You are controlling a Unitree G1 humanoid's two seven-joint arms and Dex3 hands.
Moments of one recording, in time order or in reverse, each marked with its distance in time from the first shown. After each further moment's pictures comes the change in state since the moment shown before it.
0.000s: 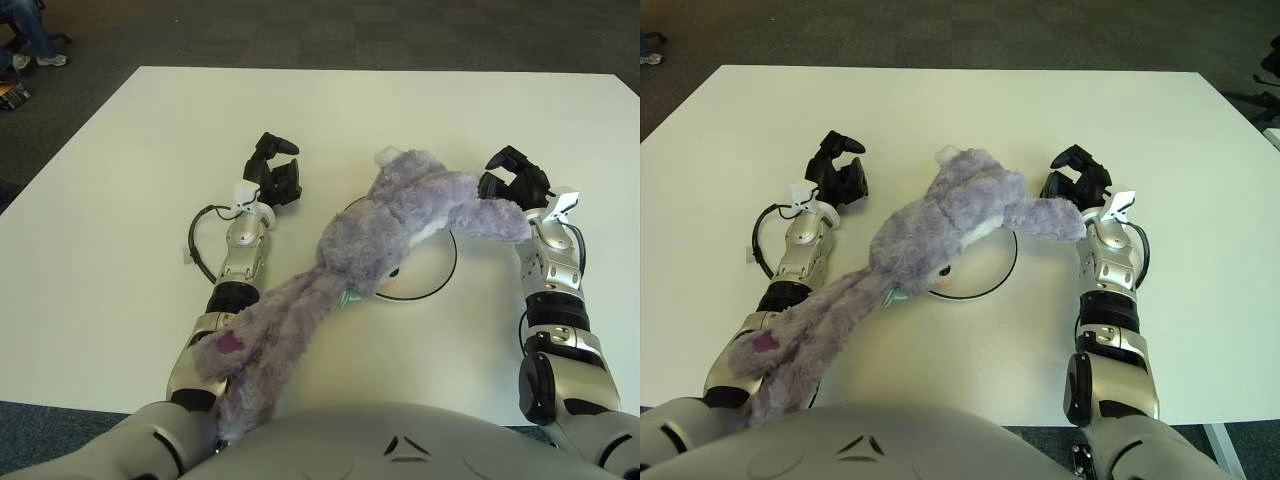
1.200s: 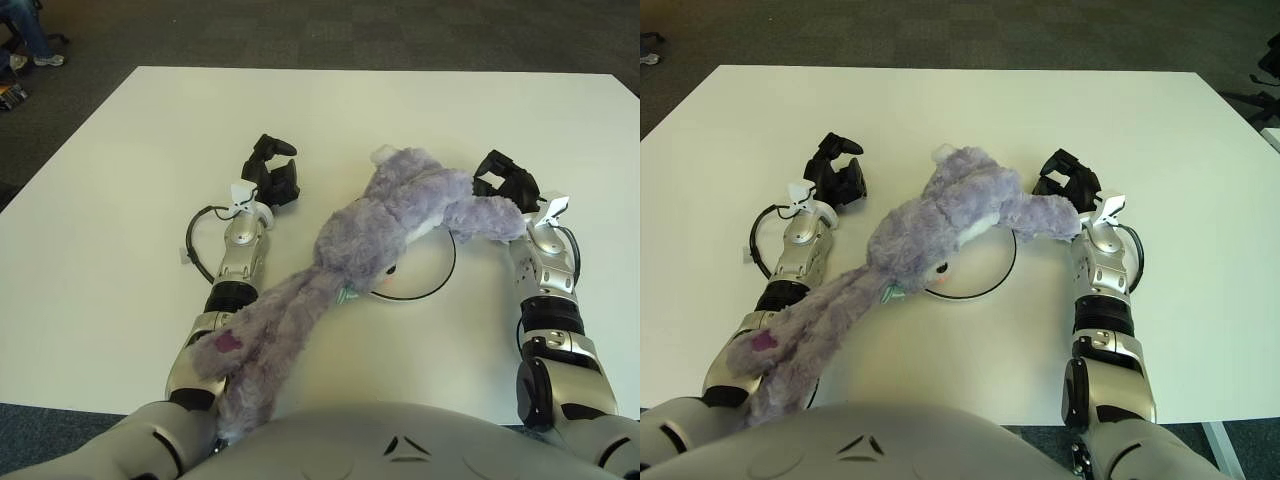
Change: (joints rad) left arm -0.001 0.005 0.005 -0.005 -0.025 0.038 -0.005; right arm 0.015 0.011 0.025 0.011 0.017 -0.041 0.079
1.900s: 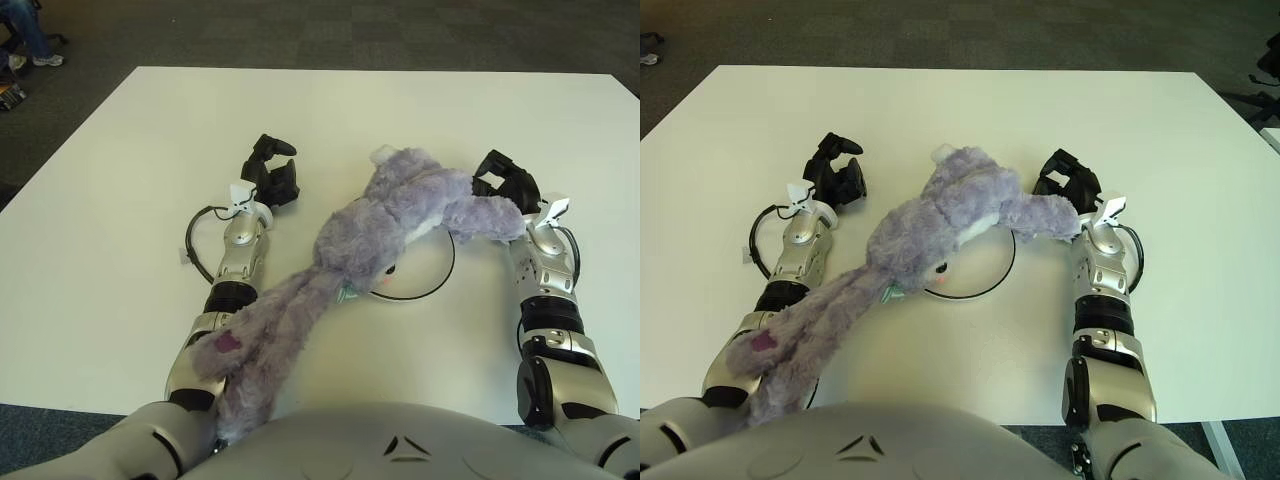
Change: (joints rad) left arm 0.005 0.002 -0.001 -0.008 -0.006 0.004 -0.007; right arm -0.003 -0.001 0.007 0.014 0.006 -0.015 -0.007
